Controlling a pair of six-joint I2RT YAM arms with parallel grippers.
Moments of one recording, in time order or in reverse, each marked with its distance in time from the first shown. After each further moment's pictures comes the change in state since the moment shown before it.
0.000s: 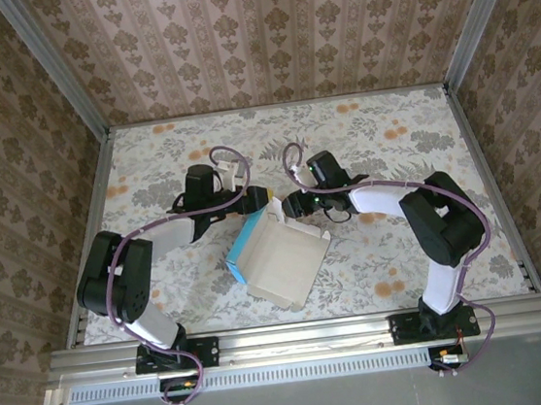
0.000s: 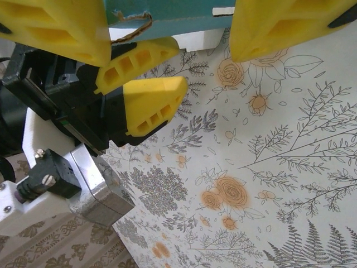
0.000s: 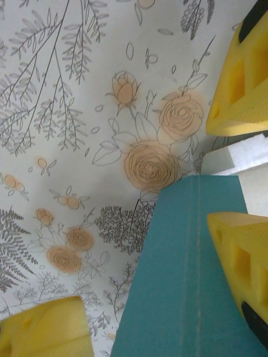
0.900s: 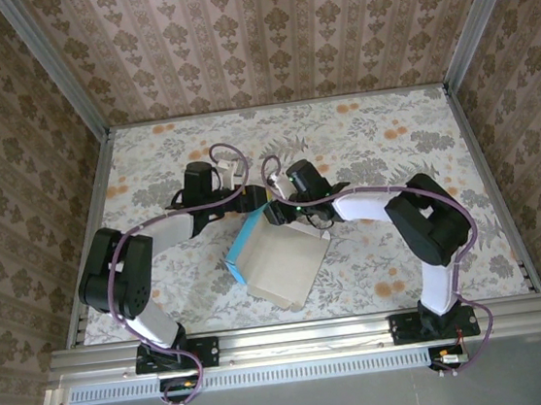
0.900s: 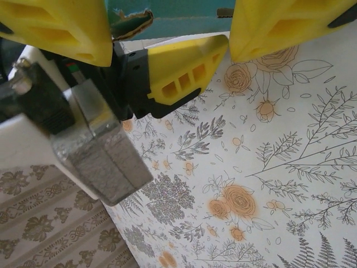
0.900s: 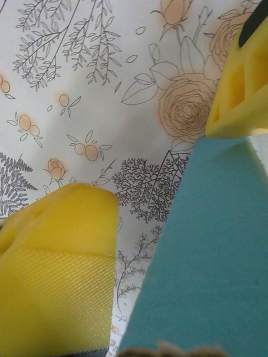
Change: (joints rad) left arm 0.023 0.025 0.040 -0.060 0.077 0.000; right arm 0.119 0.066 0.046 0.088 0.097 -0.027
